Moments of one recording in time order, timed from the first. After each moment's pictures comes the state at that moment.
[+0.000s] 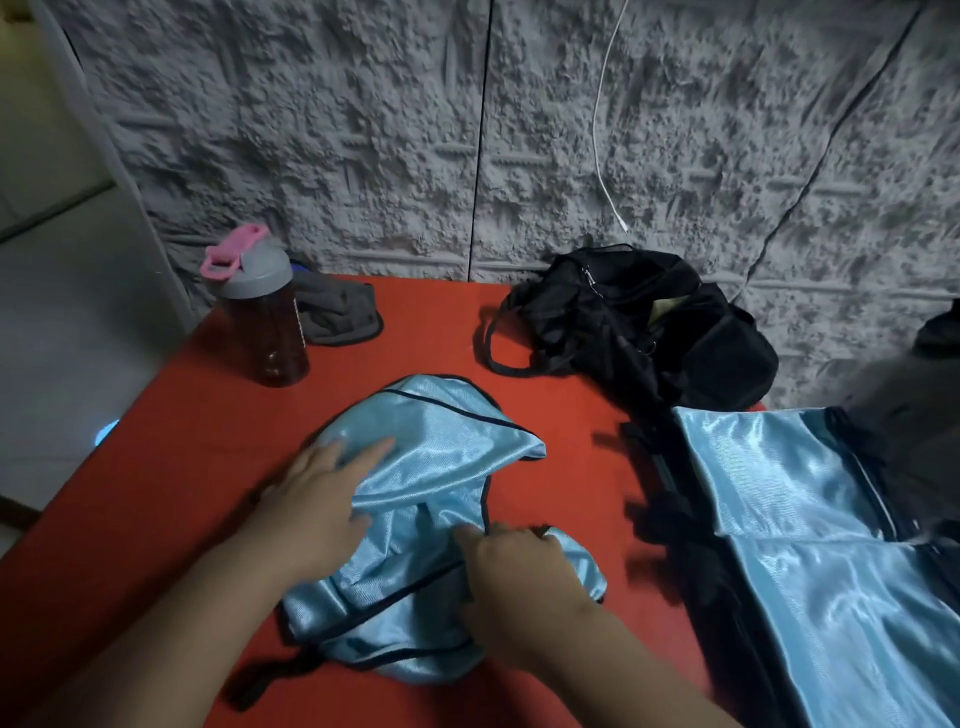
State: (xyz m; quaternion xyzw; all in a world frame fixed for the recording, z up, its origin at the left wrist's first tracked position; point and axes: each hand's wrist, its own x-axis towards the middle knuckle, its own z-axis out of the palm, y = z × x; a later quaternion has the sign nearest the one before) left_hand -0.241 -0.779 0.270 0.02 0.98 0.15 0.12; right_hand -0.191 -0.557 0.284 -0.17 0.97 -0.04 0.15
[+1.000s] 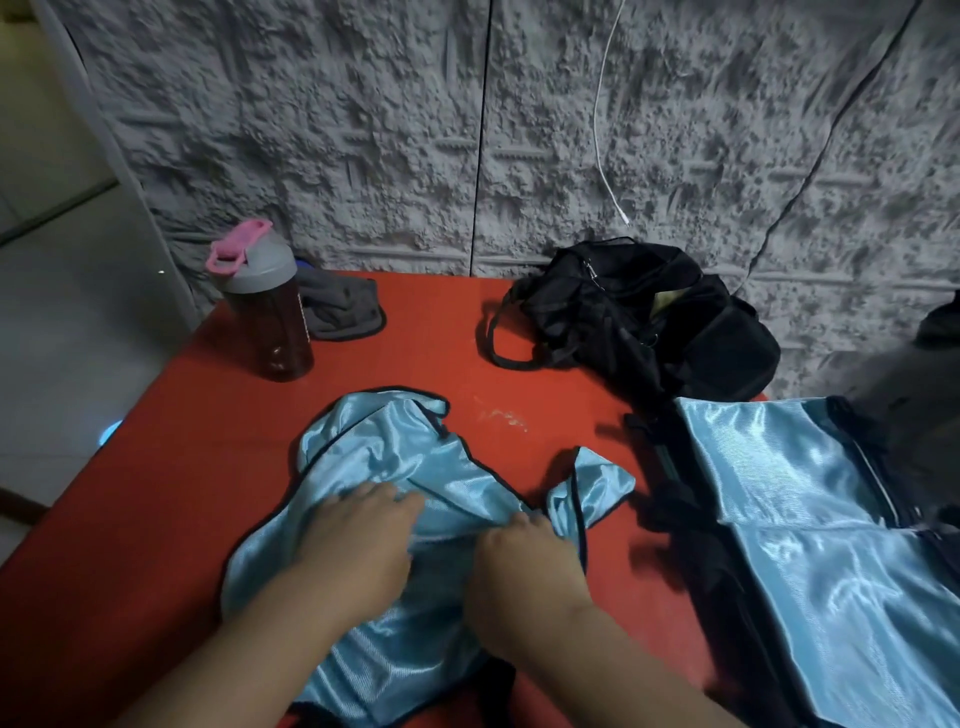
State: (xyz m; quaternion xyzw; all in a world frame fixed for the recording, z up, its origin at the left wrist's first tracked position) left_hand -0.208 -0.736 0.276 0.12 0.99 0.01 0.10; right_hand -0.183 -0.566 0.295 -0.08 0.98 -0.03 0.19
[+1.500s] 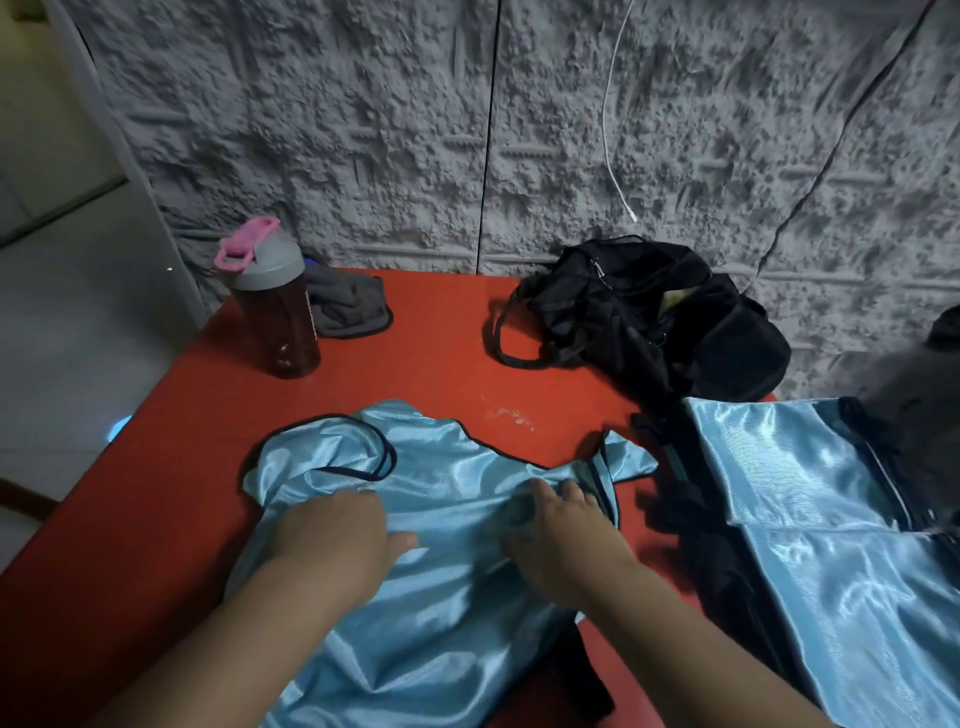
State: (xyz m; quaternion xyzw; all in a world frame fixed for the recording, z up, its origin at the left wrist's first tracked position) left_hand -0.209 -0.746 0.291 -0.01 0.99 -0.02 0.16; right_hand -0.221 -0.524 0.261 0.02 0.97 -0.13 0.19
